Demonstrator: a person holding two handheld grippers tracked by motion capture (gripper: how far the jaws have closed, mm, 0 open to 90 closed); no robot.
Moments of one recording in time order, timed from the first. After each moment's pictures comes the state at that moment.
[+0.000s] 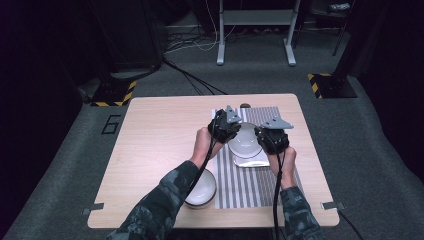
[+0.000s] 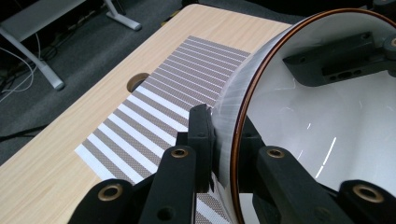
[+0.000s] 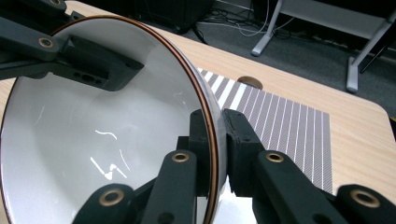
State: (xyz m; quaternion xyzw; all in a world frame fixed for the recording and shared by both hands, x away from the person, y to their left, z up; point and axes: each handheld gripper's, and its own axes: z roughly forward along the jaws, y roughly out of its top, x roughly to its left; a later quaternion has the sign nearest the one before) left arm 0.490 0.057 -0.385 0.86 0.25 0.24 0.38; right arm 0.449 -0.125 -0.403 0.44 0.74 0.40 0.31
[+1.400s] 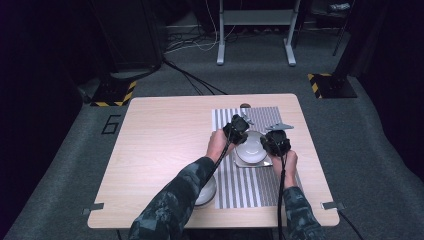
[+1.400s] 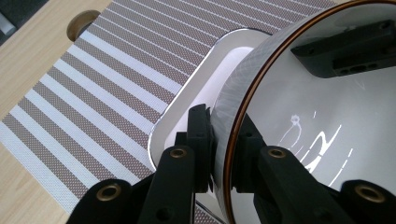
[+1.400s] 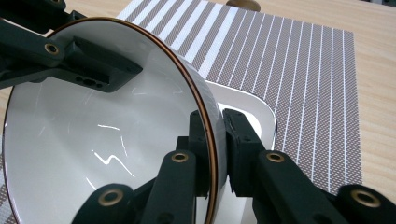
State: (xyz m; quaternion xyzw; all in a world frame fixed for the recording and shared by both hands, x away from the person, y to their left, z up) left arm 0.533 0.012 -0.445 0.90 0.27 0.17 0.29; right arm 0.485 -0.150 -0.465 0.51 0.75 0.35 0.24
